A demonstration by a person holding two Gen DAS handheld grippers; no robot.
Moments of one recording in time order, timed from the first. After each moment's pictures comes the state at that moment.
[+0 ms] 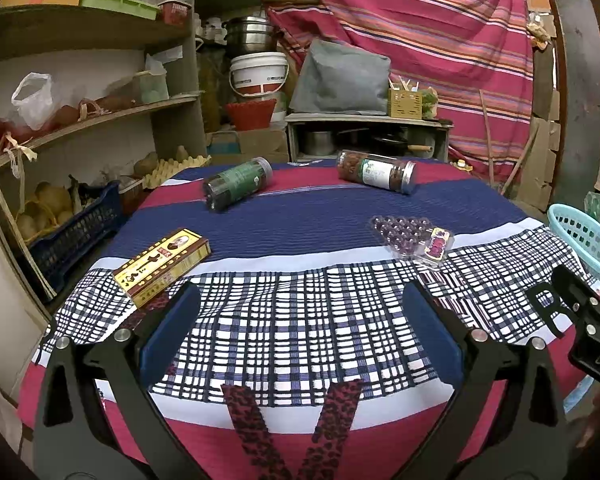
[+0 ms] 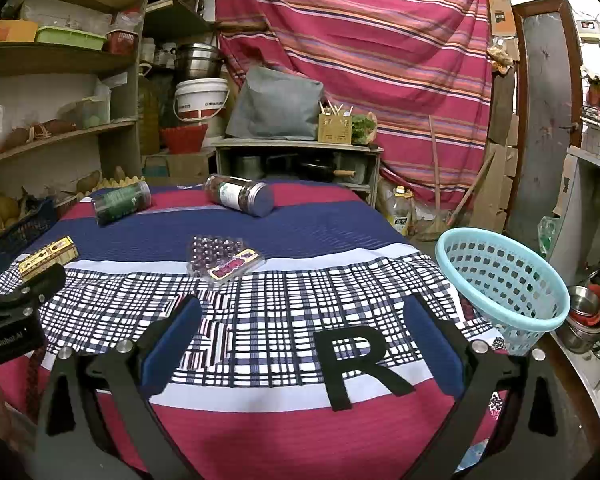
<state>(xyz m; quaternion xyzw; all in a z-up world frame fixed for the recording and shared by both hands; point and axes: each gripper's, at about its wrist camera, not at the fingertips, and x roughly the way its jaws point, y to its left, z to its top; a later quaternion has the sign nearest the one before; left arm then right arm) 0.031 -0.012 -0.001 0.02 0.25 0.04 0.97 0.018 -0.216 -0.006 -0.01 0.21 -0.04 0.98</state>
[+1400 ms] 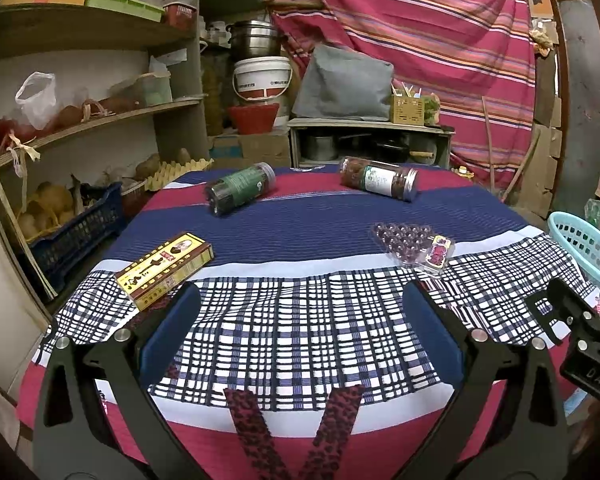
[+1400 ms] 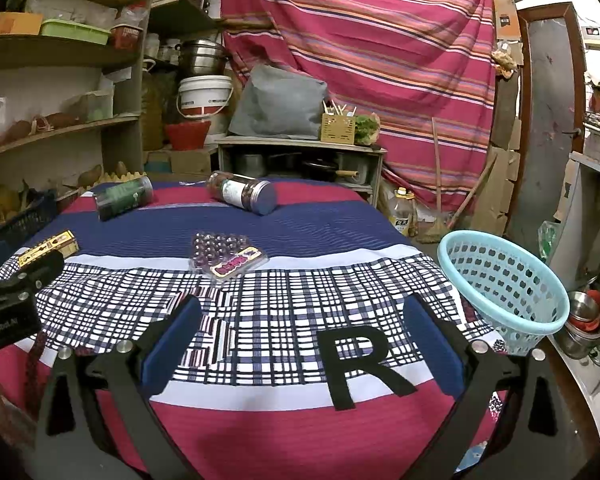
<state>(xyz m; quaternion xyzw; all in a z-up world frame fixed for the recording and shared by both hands) 0.029 -0.014 0.000 0.01 0.24 0.04 0.97 0.017 -0.210 -0.009 -0.02 0.22 -0.03 0.98</state>
